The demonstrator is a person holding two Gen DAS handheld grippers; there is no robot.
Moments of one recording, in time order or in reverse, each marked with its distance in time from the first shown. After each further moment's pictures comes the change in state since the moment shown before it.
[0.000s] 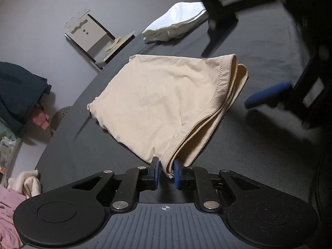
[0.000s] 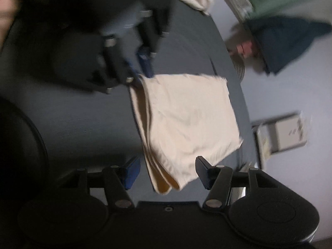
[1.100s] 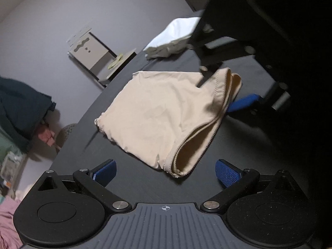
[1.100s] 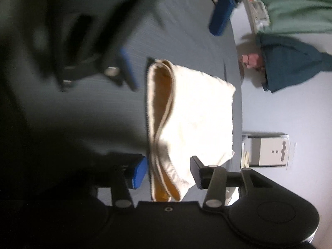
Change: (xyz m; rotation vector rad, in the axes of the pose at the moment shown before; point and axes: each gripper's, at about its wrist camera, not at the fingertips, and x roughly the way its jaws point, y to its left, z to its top) left arm -0.016 -0.006 -0.012 0.090 -0.099 0.031; right arm 0.039 0.018 0.002 -0.141 0.052 -0.089
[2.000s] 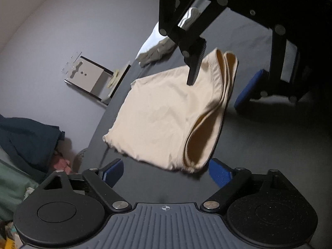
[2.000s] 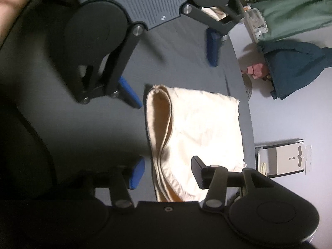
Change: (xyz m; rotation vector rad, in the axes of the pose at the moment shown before) left arm 0.007 -0.010 -0.004 0.253 -0.058 0.072; right arm -0.022 -0.026 -0.001 0.093 -0.146 0.112
